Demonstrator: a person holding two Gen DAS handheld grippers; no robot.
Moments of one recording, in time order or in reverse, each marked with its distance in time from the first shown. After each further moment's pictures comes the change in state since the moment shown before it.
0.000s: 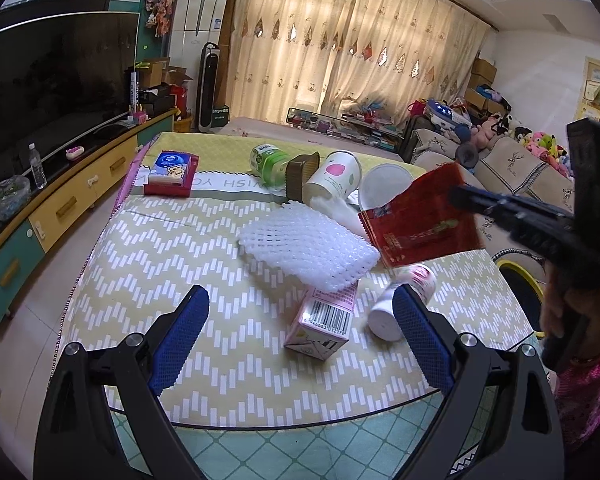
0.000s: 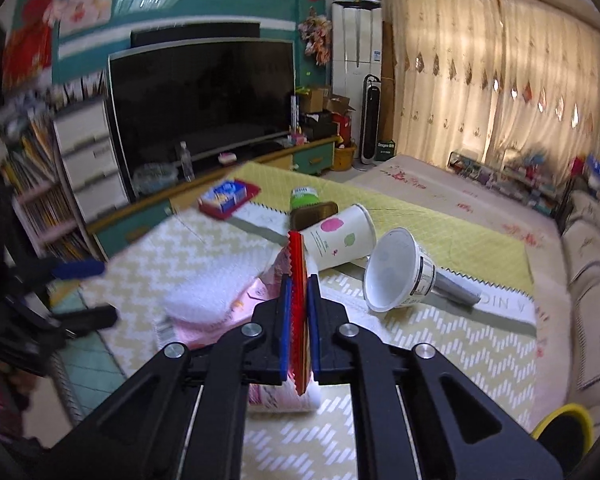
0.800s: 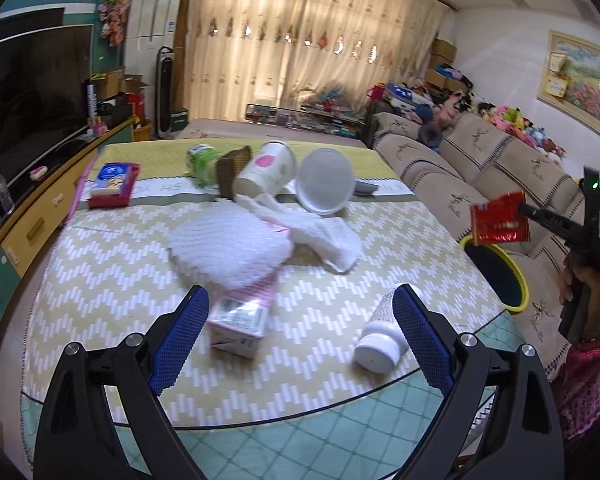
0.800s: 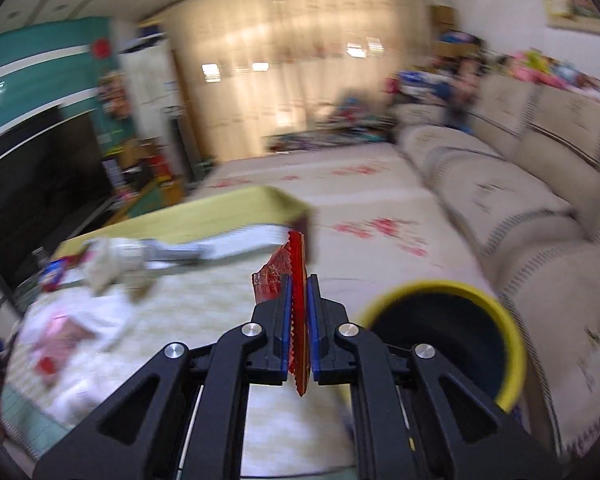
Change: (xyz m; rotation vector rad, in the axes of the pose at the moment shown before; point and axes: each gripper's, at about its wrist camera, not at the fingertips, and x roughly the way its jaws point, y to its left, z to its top) left arm 0.008 -0.053 -0.002 0.108 0.026 -0.120; right arm -0.146 -0.189 -0.113 0.513 -0.070 -0.565
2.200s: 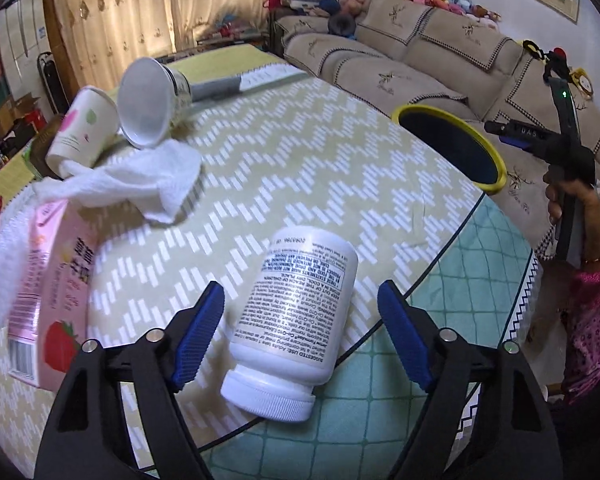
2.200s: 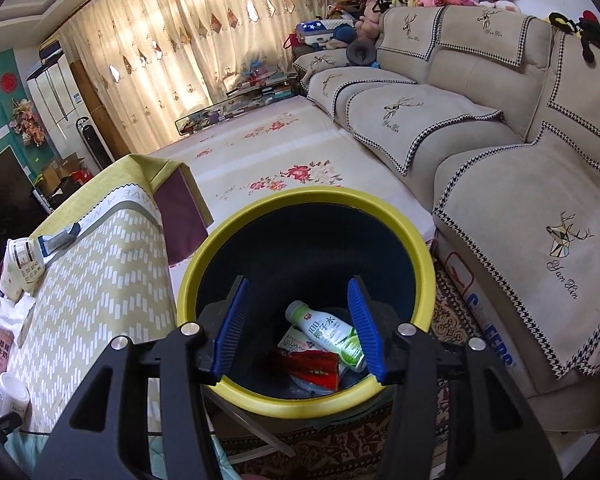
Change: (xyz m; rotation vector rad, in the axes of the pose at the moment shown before) left arm 0.116 -0.113 -0.032 0.355 0.326 -0.163; right arm 0.029 -0.119 -0.070 0.229 0.121 -0.164
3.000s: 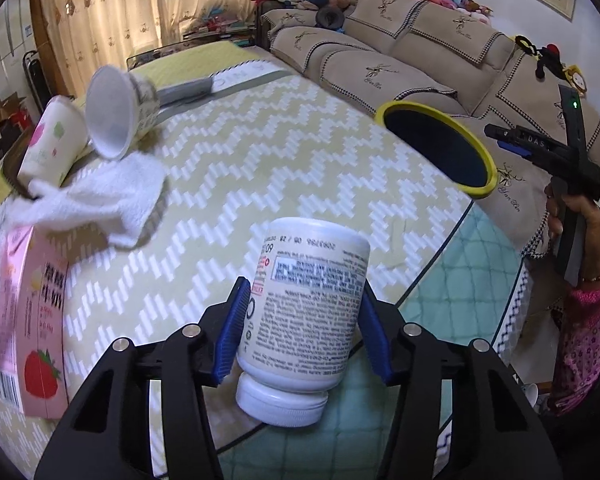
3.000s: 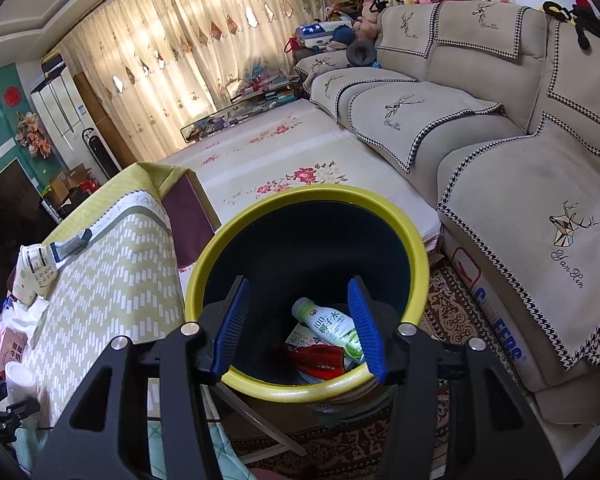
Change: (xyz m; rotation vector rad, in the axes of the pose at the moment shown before) left arm 0.015 -0.018 0.025 0.020 0.021 -0.040; right arm -0.017 -0.011 -0.006 0.040 -0.020 0.036
